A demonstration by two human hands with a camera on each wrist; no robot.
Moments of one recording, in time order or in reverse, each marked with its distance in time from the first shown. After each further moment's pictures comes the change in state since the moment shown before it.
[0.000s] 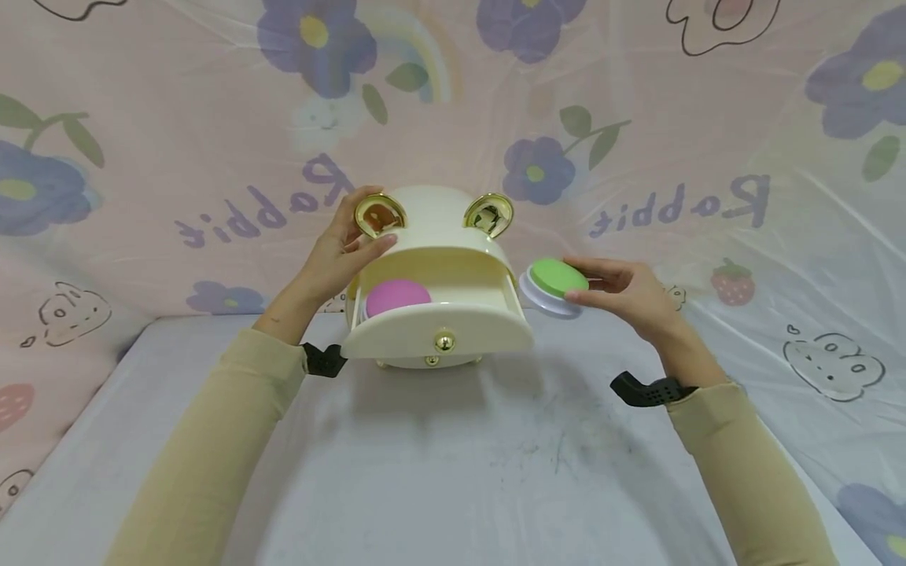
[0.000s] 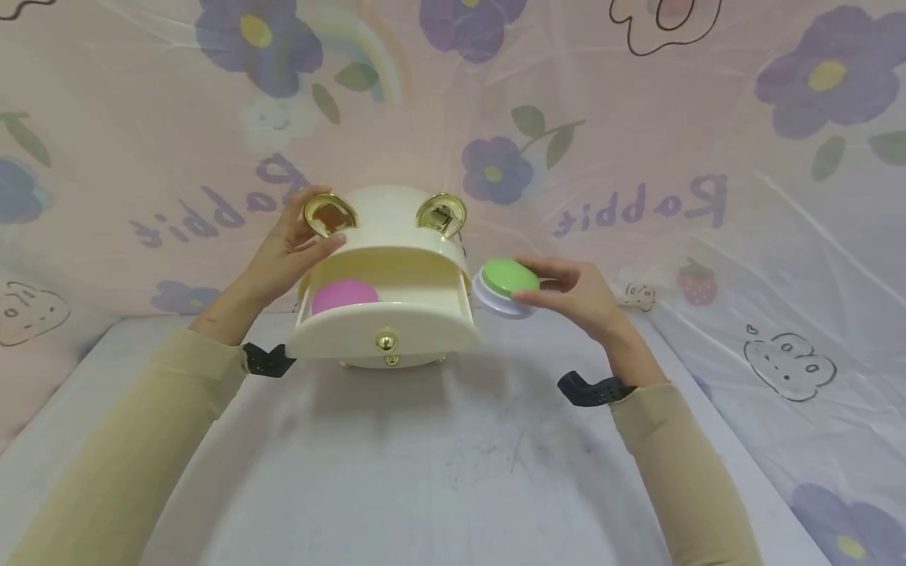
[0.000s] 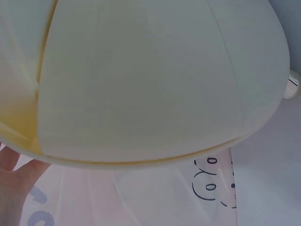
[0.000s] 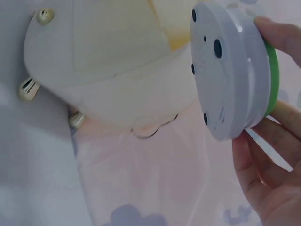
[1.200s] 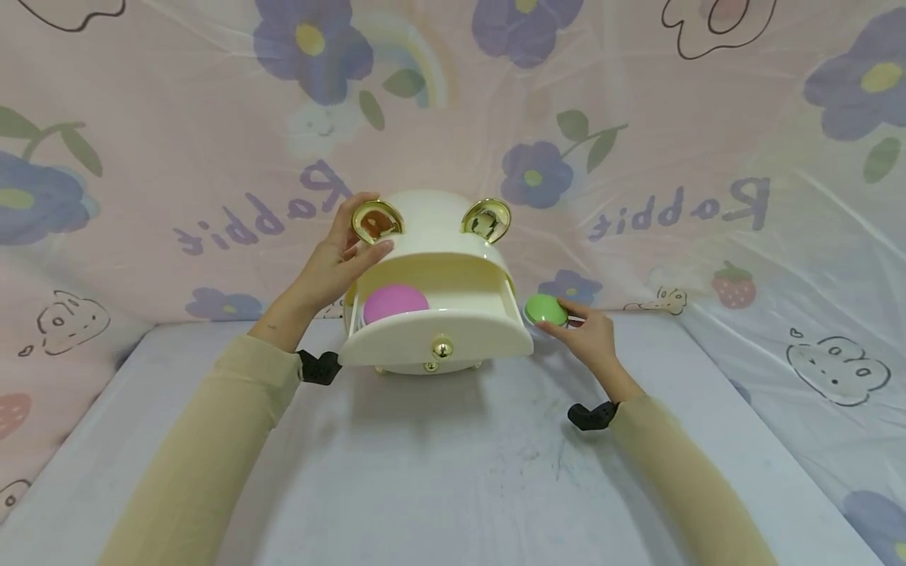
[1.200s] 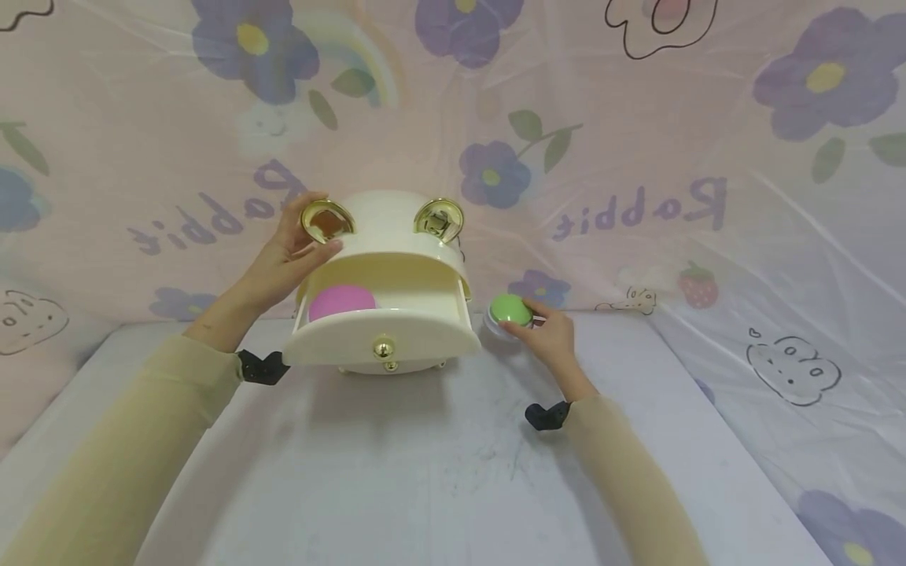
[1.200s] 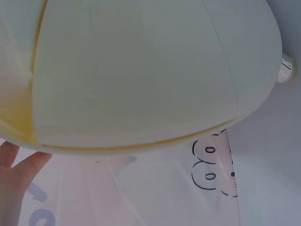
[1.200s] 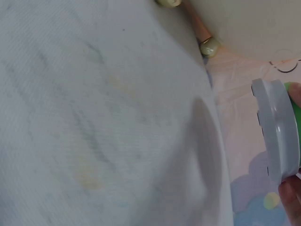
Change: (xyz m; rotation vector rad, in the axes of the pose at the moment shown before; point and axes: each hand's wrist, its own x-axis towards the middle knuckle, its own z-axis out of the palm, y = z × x) left_hand -0.002 -0.001 -0.002 0.026 -0.049 0.004; right_hand 0.017 0.123 0.046 -0.345 0.341 0.202
